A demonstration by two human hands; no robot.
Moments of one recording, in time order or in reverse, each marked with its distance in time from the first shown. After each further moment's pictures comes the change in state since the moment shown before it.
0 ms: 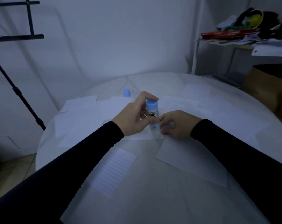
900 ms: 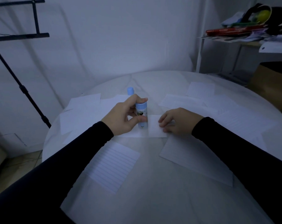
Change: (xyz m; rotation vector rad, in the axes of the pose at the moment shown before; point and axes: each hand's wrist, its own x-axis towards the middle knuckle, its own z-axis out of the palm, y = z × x) left_hand -0.022 -0.022 -0.024 -0.011 0.041 0.049; right_hand 0.009 -0.002 0.006 0.003 0.047 0.044
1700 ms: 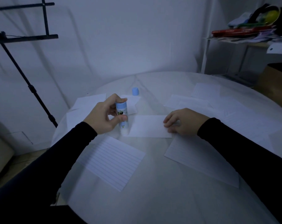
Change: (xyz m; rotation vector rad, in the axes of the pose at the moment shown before) left_hand -0.029 -0.027 -0.048 0.072 0.104 -0.071; right_hand -0.001 -0.001 0.000 0.030 0.002 0.026
